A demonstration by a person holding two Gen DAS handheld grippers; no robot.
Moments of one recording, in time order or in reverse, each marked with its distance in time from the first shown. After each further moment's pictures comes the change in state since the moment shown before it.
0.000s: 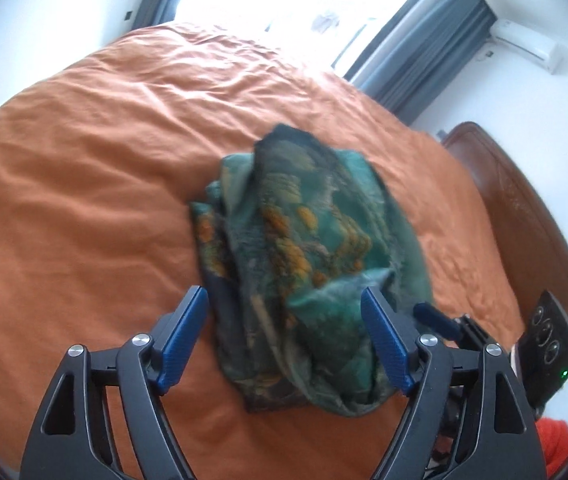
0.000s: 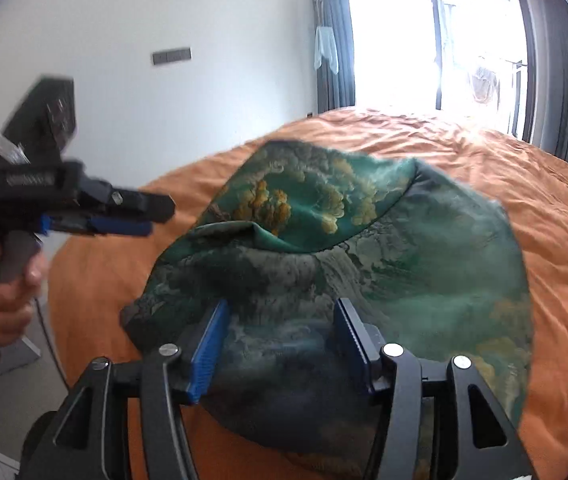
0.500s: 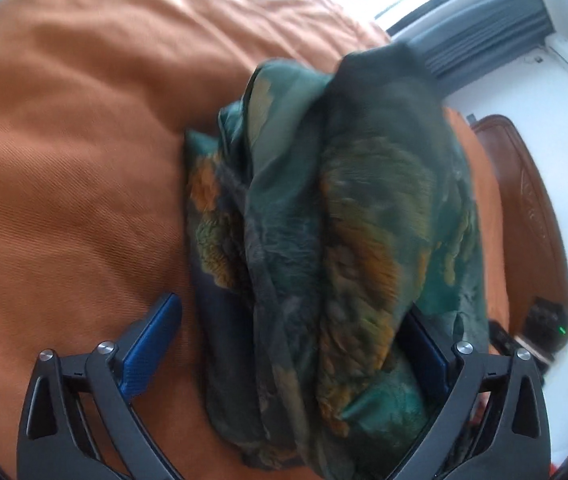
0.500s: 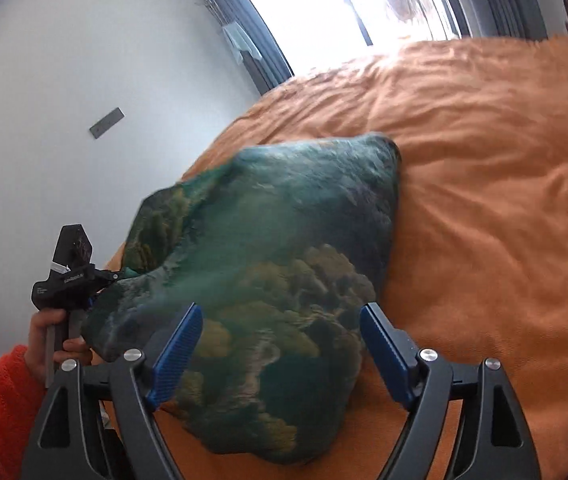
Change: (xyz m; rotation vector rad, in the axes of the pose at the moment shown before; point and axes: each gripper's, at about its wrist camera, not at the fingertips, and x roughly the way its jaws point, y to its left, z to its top) left arm 0.112 0.049 0.016 -0.201 0.266 0.002; right arm -0.029 -0.176 -0.018 0.430 0.108 0.092
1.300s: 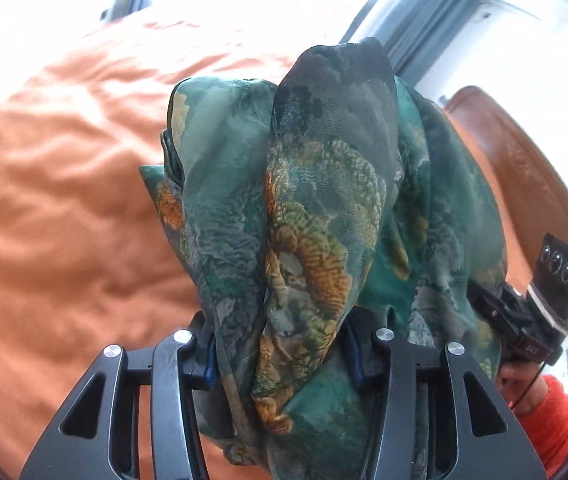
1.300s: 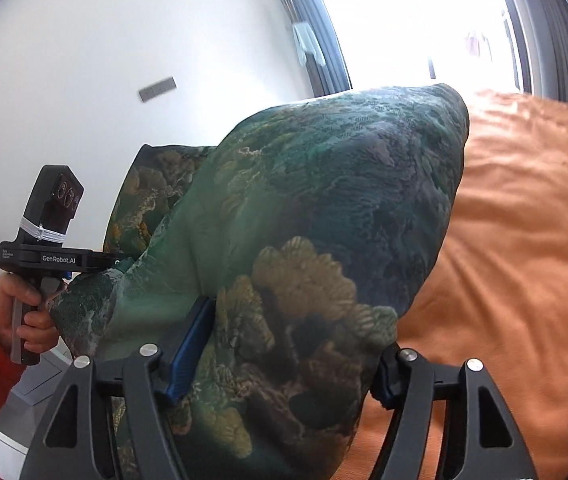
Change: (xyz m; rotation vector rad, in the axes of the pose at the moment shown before) left arm -0.033 -0.134 -0.008 0.282 -0.191 0.069; right arm -0.002 0.049 0.015 -0.302 -0.065 0.085
